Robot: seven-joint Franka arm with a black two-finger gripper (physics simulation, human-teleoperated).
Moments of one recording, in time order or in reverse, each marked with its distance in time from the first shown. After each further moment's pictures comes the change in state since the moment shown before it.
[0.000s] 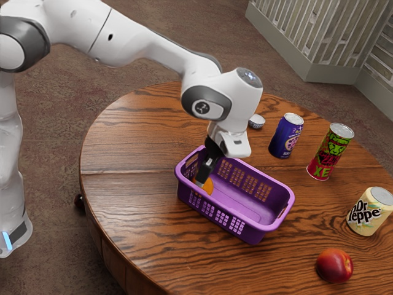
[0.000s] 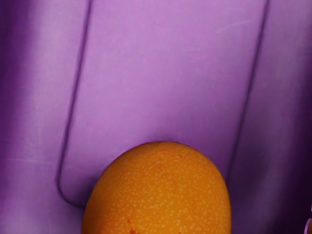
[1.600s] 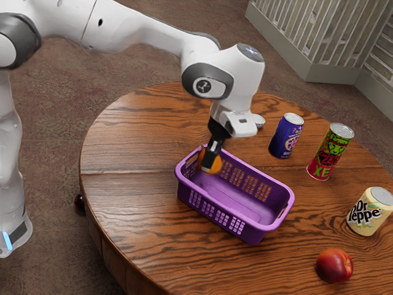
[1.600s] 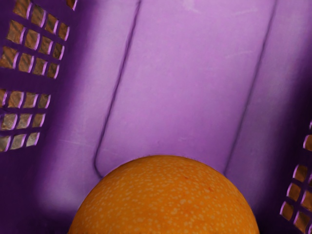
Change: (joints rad) arm 0.012 -0.046 0.010 0.063 -0.022 -0.065 -0.056
